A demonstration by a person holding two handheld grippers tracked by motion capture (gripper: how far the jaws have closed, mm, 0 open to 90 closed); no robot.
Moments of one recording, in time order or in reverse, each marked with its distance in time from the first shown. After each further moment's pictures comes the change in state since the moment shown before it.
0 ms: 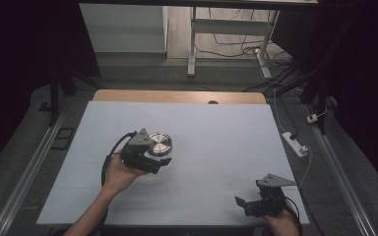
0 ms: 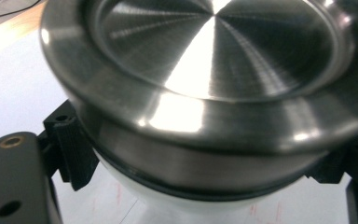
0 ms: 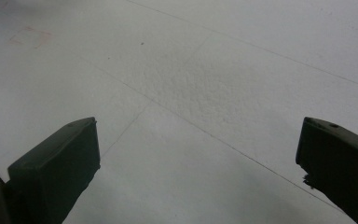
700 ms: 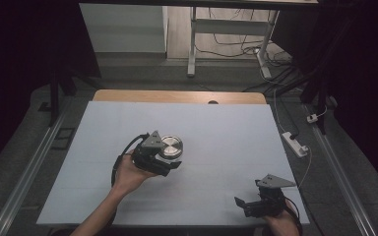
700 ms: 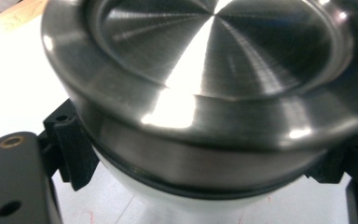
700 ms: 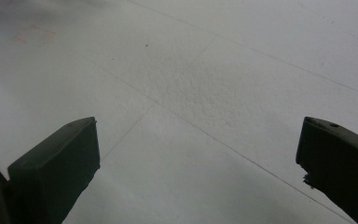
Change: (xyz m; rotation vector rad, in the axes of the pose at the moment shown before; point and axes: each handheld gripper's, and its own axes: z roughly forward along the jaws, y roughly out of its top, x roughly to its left) left arm -0.013 0.009 0.020 0.017 -0.037 0.029; right arm 0.003 0.001 -0.001 -0.011 -0.001 -0.030
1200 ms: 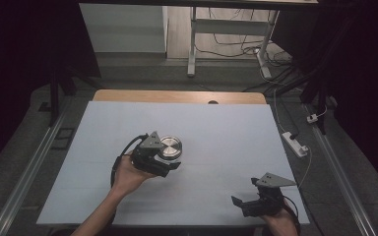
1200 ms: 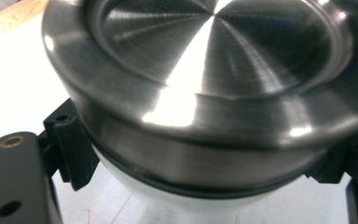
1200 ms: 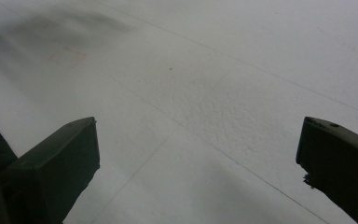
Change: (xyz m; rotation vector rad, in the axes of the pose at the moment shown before) left arm -0.001 -0.002 -0.002 -0.005 -0.006 0.000; right arm 0.007 0.010 -0.003 -0.053 0.065 -0.005
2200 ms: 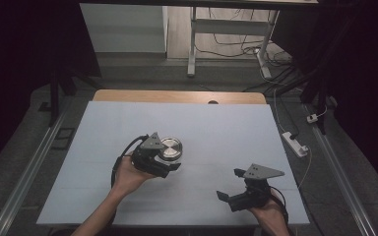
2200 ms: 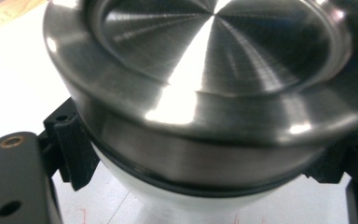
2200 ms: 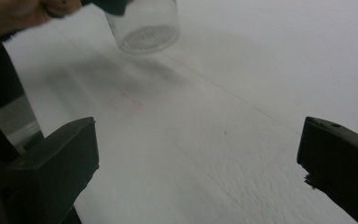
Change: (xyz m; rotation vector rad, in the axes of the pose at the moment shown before) left arm 0.001 -0.003 0.003 0.002 -0.014 -0.002; right arm 0.023 0.040 0.014 -0.085 0.153 -0.066
